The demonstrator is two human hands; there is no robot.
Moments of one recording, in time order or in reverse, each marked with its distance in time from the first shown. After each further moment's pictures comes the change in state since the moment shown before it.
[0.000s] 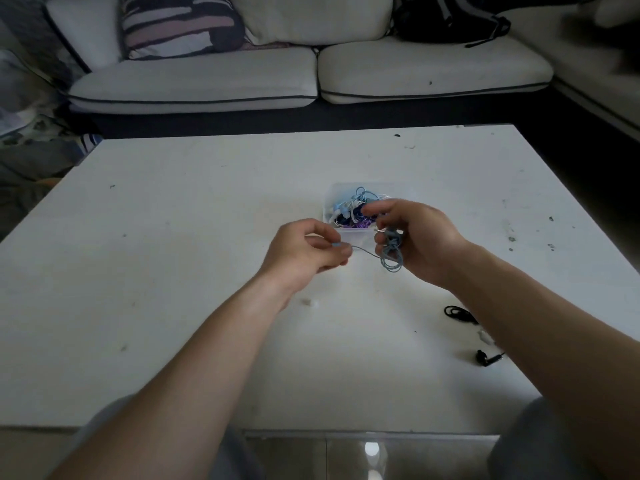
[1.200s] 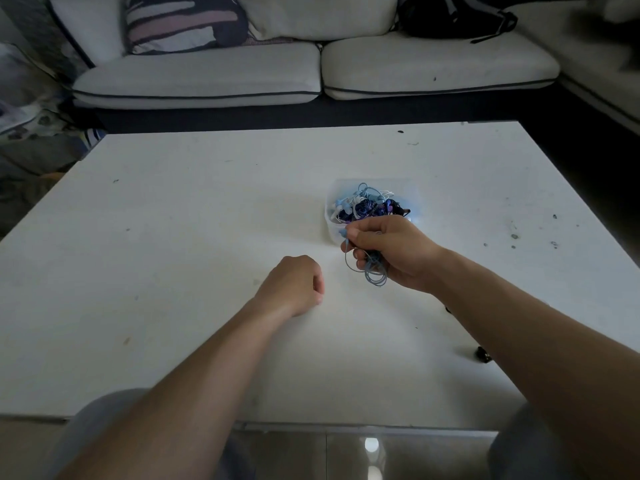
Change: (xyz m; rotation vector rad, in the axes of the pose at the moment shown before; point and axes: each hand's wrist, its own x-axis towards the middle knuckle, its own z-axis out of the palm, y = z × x) left_hand 0.009 -0.046 -0.016 1.038 -0.147 0.017; right_hand 0.011 0.028 0.009 -0.194 -0.264 0.008
